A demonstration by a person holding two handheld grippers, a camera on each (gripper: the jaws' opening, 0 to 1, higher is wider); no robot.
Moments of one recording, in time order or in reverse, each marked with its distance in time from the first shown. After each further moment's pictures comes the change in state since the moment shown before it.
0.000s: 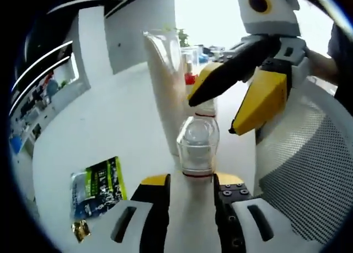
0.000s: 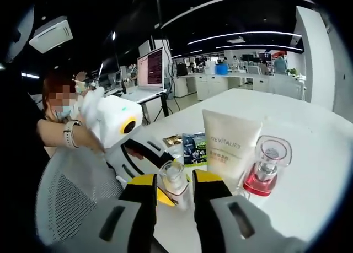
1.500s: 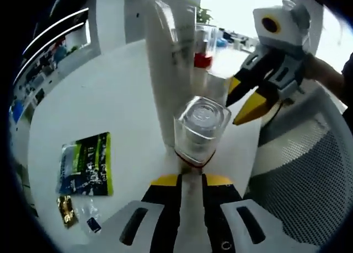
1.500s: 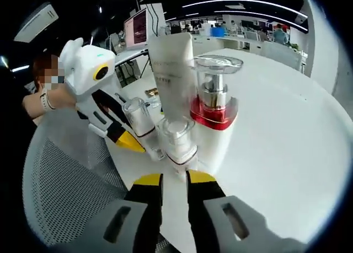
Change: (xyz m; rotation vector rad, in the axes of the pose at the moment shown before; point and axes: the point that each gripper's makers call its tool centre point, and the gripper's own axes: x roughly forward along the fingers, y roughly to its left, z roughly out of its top) left arm 0.022 -0.015 -0.007 -0.179 0.161 0.016; right arm -0.023 -0.051 -0.080 0.046 0.320 -0.006
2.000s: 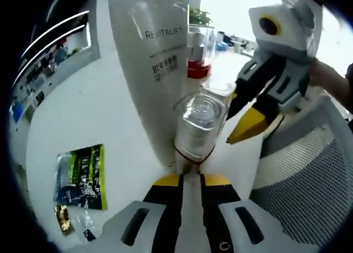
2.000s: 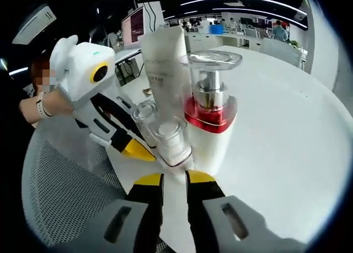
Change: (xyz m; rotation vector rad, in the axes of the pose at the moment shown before) left arm 0.016 -0.007 0.018 -0.002 -0.044 0.005; right arm 0.004 -0.004 -0.001 0.020 0.011 0.002
